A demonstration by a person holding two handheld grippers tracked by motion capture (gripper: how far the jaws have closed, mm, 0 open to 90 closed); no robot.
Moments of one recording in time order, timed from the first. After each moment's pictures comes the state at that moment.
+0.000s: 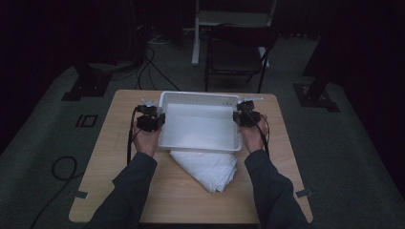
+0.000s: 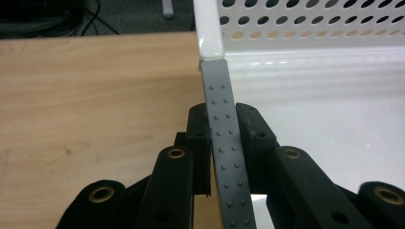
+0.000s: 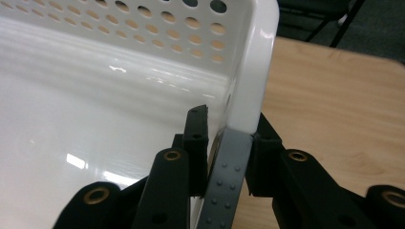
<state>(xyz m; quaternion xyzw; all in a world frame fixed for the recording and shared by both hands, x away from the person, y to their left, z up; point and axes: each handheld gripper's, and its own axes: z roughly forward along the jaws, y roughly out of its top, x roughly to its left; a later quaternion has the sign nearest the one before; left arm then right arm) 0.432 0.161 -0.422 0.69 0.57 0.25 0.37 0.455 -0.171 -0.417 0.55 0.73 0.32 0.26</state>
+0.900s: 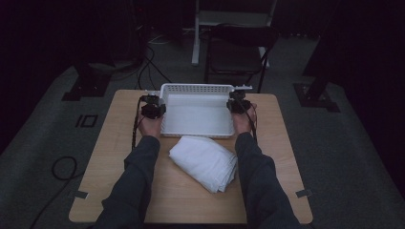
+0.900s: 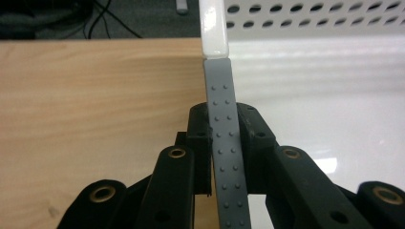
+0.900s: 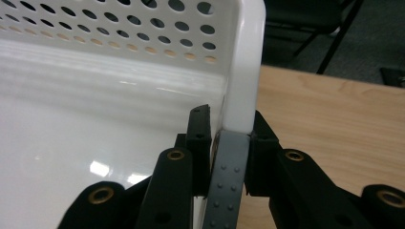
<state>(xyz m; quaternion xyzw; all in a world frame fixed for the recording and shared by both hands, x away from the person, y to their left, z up) 0.505 0.174 -0.472 0.67 0.61 0.24 0.35 0.532 -0.151 -0.454 0.57 0.71 0.32 0.27</state>
